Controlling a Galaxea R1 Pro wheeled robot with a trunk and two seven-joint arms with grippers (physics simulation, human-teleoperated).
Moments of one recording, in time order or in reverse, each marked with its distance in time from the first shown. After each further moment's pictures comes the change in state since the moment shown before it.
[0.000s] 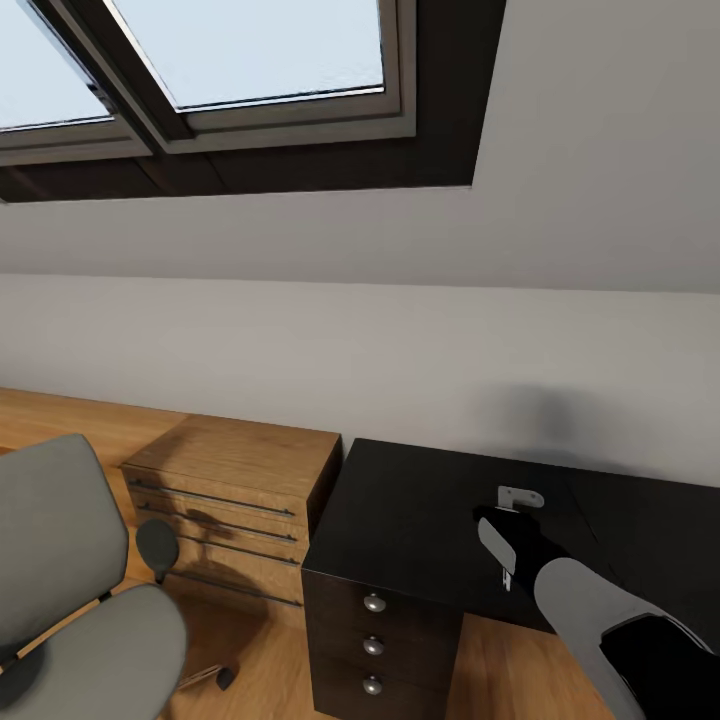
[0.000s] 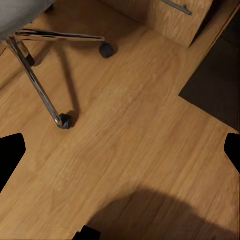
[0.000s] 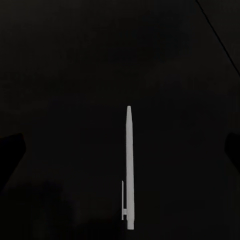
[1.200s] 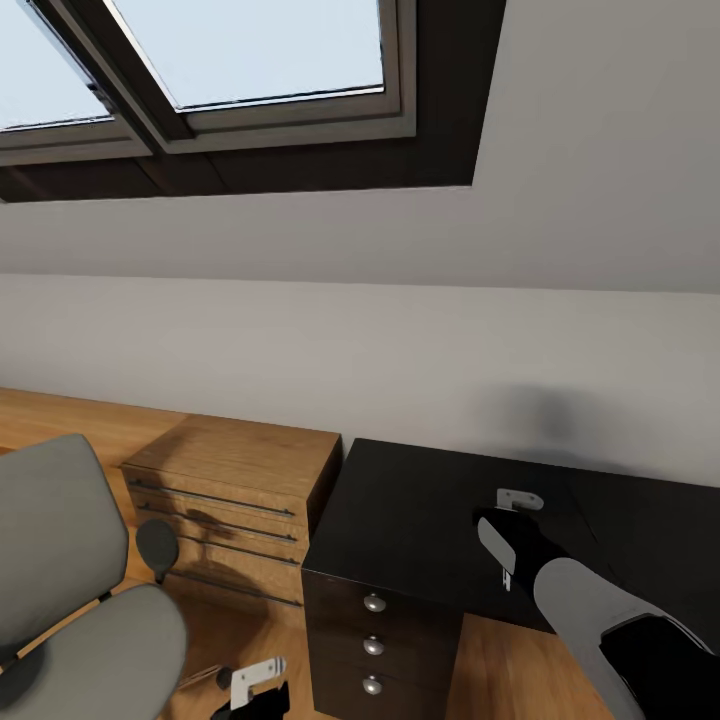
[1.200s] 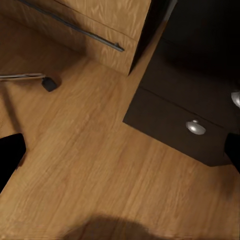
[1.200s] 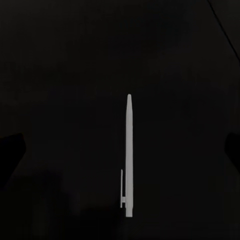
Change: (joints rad) left arm 0.001 -0.038 -0.051 -0.515 -0.034 0.490 -0.004; right arm 0.001 0.001 -0.001 -0.002 -0.002 0.045 -0.002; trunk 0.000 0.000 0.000
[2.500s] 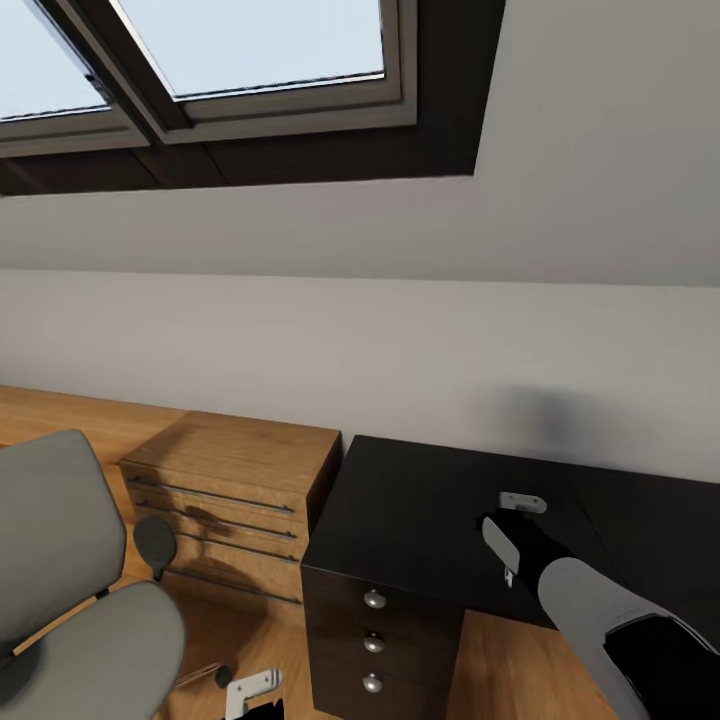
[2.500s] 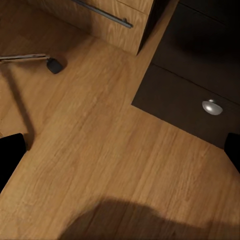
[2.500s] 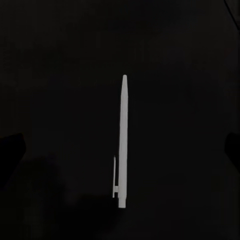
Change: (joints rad) left arm 0.001 0.014 0.001 0.022 -0.001 0.055 0.005; right arm 0.000 -0.014 -0.005 0.001 -0.004 0.058 0.003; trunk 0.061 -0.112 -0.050
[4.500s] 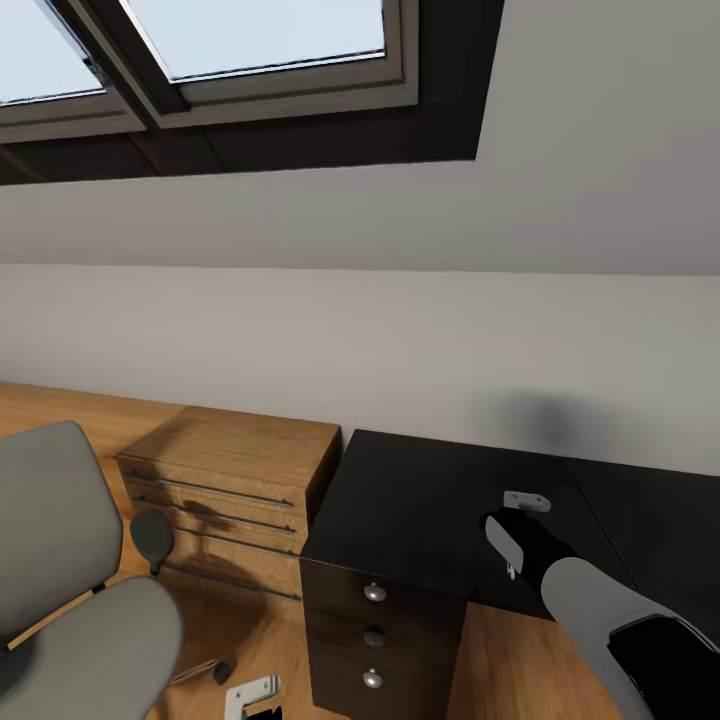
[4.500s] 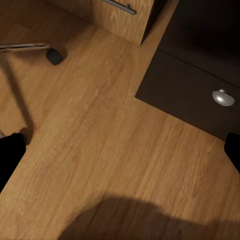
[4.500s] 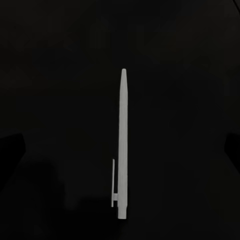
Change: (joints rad) left arm 0.000 0.001 0.001 0.022 0.000 0.000 0.001; right arm 0.000 -0.011 0.001 -0.008 -0.002 -0.004 -0.001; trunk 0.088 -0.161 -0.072
